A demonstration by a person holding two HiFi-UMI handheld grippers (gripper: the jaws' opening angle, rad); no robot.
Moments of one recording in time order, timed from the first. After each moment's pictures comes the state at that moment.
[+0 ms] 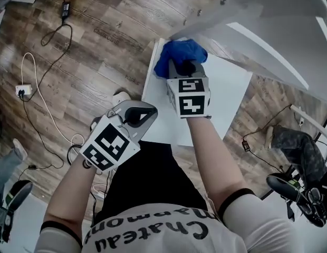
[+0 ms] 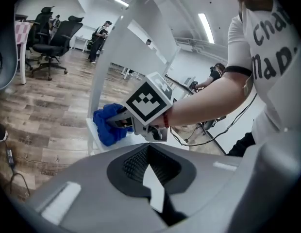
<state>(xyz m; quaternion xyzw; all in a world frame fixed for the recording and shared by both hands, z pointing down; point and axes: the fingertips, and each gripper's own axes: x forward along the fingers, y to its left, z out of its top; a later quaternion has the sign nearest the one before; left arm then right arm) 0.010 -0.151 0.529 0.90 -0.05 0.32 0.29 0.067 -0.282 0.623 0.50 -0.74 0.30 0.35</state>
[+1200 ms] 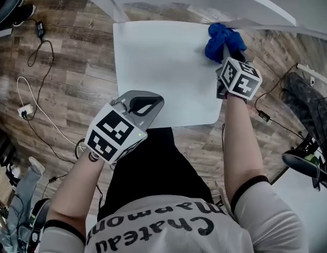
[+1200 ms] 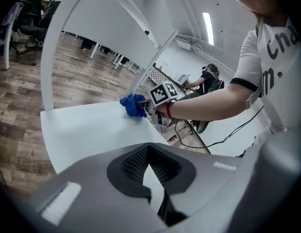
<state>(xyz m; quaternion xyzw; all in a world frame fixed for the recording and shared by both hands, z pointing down) 0.112 -0.099 0.532 0.88 0.01 0.33 0.34 0.367 -0.187 0.624 0.70 -0.57 0.33 0.28</state>
